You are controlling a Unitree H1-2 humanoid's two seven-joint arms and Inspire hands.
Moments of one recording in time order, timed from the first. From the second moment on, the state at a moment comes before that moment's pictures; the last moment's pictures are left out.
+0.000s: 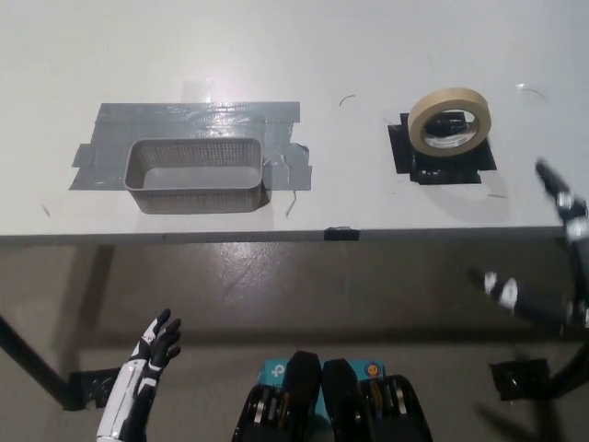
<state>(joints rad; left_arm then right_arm) 0.12 0.11 -0.01 -0.05 0.00 -0.09 -0.08 -0.20 -0.26 0.00 -0.27 -0.28 -0.05 0.04</state>
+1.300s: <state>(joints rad) 0.12 0.12 0.01 -0.01 -0.02 -0.09 -0.09 -0.89 -0.34 0.35 0.56 -0.68 0.23 0.10</state>
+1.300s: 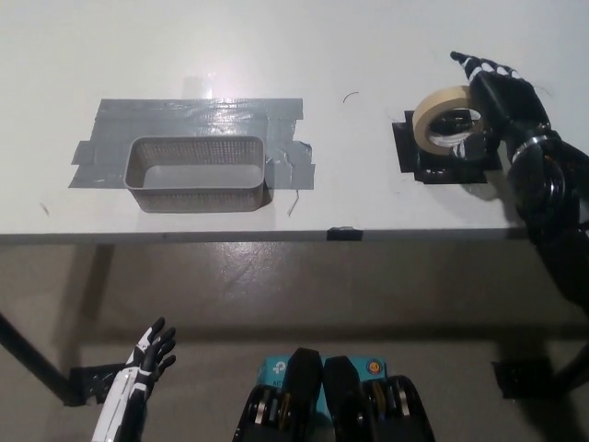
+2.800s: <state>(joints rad) 0.10 0.12 0.01 -0.02 -0.03 -0.09 -0.09 -1.09 -0.31 0.43 1.01 -0.68 0.14 0.00</state>
